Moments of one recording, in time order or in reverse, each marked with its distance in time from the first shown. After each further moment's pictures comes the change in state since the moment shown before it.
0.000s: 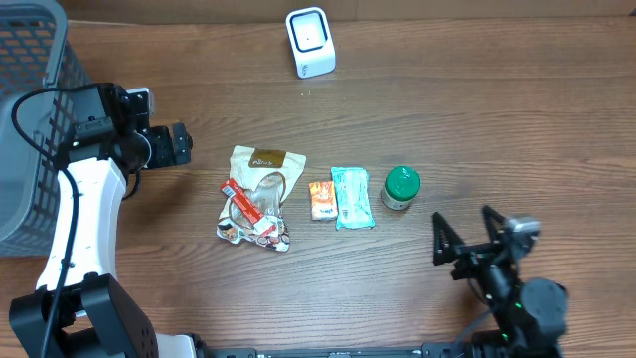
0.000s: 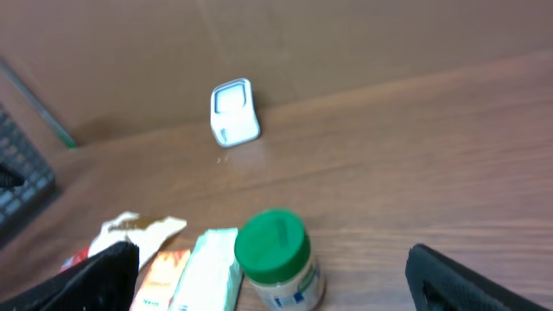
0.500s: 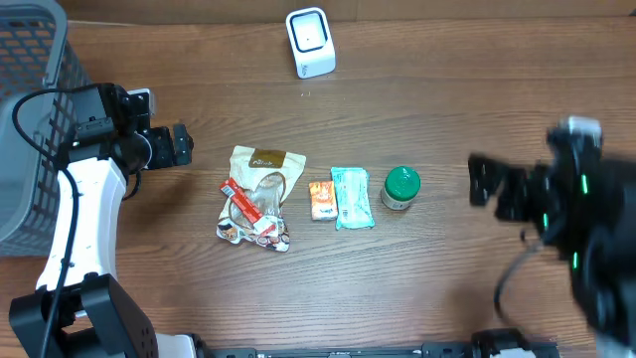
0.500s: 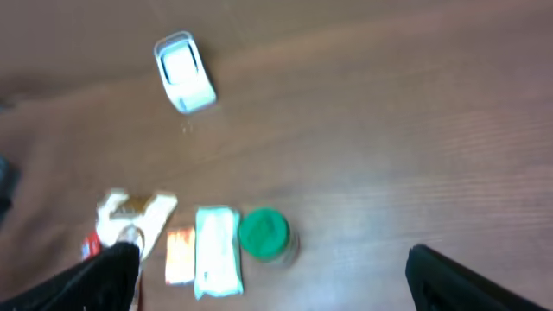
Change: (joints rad) left arm 0.000 0.000 0.000 -0.008 0.007 0.000; right arm 0.000 0.885 1.122 -0.731 0.111 -0.018
